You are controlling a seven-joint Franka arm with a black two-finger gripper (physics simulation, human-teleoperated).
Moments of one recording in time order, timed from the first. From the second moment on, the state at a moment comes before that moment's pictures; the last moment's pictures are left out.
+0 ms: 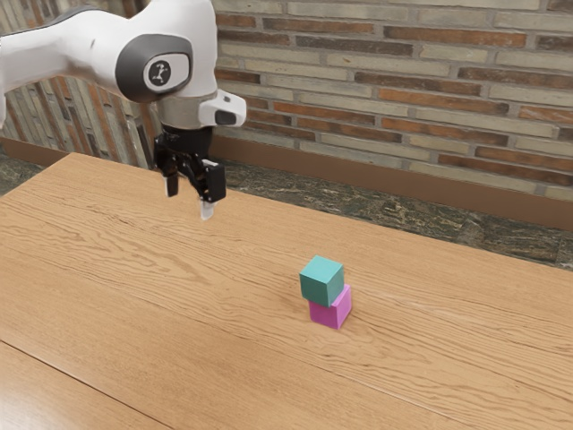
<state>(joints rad) -0.04 0.00 -0.15 -1.73 0.11 1.55 0.09</state>
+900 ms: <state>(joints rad) -0.13 0.38 -0.19 -1.70 0.05 2.21 -0.48</state>
